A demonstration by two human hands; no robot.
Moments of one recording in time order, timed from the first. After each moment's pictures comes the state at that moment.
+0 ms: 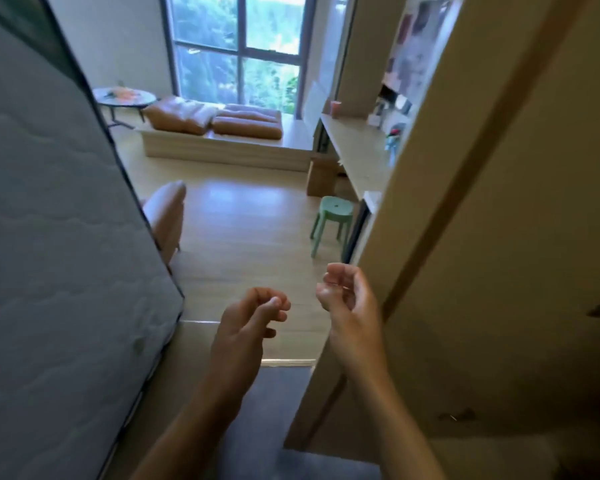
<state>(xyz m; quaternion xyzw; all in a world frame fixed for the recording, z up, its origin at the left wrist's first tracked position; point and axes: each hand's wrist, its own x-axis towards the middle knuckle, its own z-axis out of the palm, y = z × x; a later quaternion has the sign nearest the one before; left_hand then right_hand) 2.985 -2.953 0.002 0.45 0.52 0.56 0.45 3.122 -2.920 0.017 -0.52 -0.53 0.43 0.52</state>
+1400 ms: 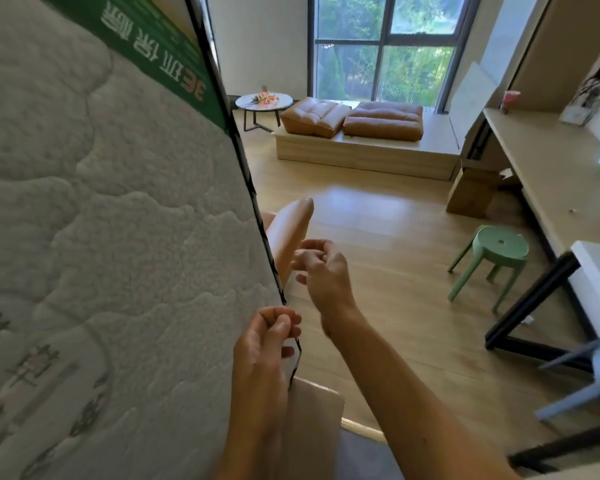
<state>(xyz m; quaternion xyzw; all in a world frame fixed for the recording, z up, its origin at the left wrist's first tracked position) 2.750 -2.720 -0.019 0.23 0.66 0.66 0.29 2.765 -2.579 -0.020 -0.40 -0.55 0.63 0.38</state>
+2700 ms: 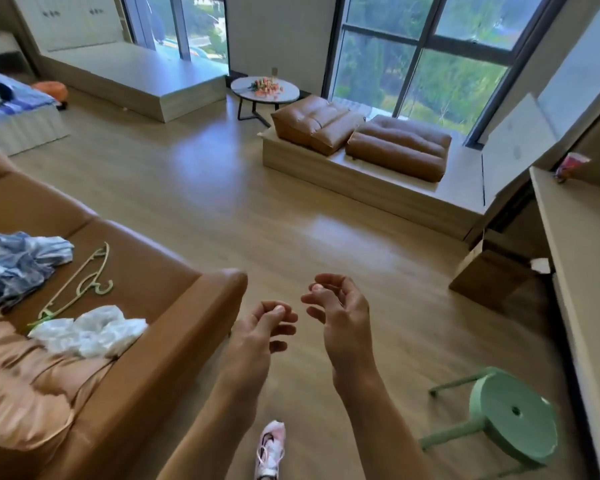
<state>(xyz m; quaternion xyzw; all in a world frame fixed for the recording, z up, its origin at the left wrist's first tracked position) 2.641 -1.932 -0.058 0.17 0.64 0.64 0.38 2.715 -1.837 -0.055 -0.41 -0.56 0.62 0.36</state>
